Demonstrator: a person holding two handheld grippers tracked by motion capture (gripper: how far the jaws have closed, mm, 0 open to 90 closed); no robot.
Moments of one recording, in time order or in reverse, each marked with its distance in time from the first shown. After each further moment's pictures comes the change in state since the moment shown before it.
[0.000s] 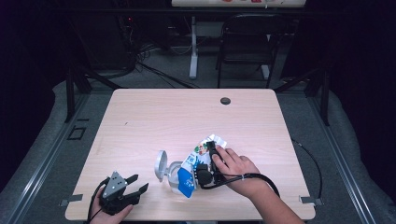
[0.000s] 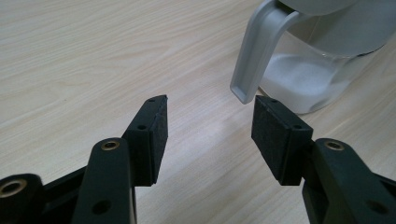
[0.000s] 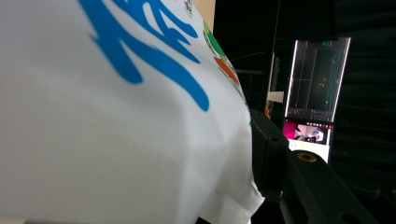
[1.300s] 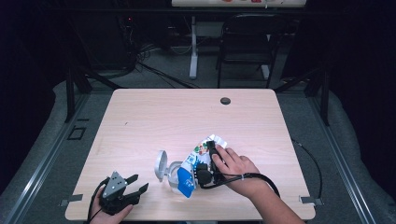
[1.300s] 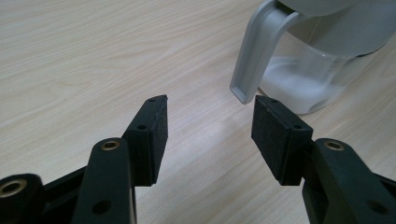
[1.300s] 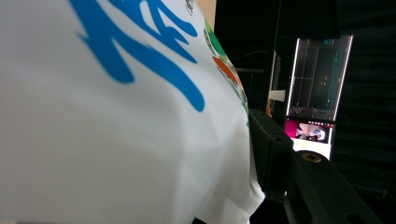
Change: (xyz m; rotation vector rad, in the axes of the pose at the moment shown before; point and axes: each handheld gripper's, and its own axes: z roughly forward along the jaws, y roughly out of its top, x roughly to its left) left arm 0.000 0.000 0.000 0.001 -0.001 -0.001; right arm -0.001 0.001 0.000 0.015 0.007 -0.004
